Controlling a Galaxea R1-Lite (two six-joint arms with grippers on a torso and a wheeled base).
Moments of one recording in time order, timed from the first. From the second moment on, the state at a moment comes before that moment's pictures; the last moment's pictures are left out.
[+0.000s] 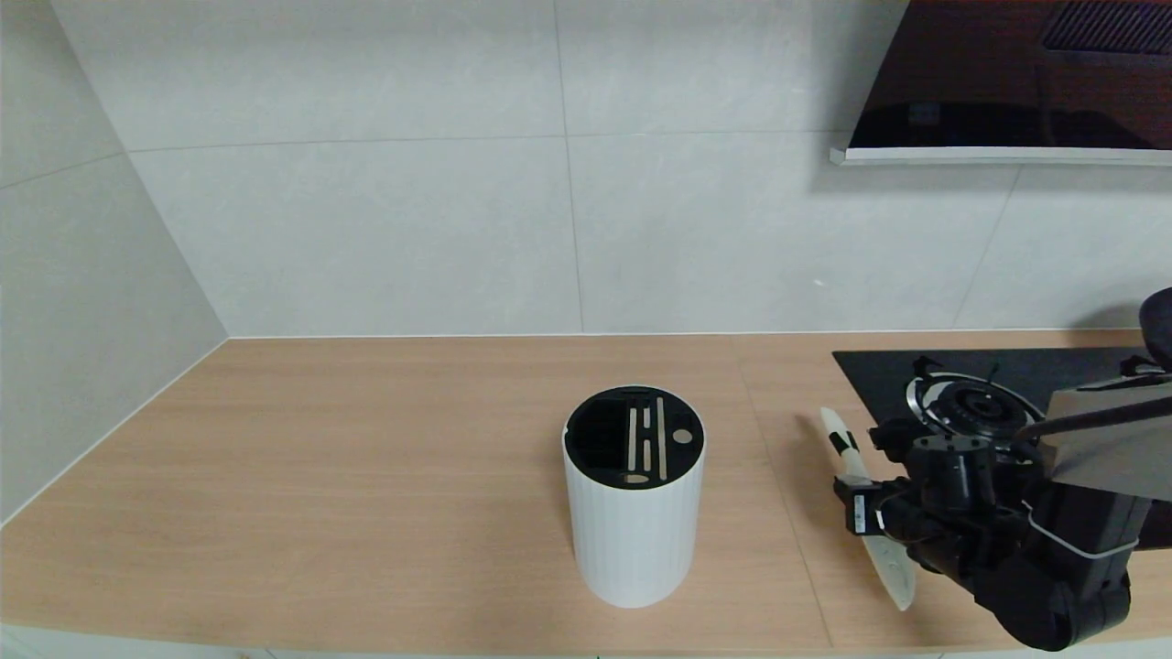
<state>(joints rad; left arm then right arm) 0.00 0.00 0.00 0.00 0.04 0.00 0.24 2.25 -0.50 -1.26 -0.18 0.10</state>
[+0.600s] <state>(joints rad) 0.00 0.00 0.00 0.00 0.04 0.00 0.27 2.01 -0.45 -1.26 -0.18 0.10</state>
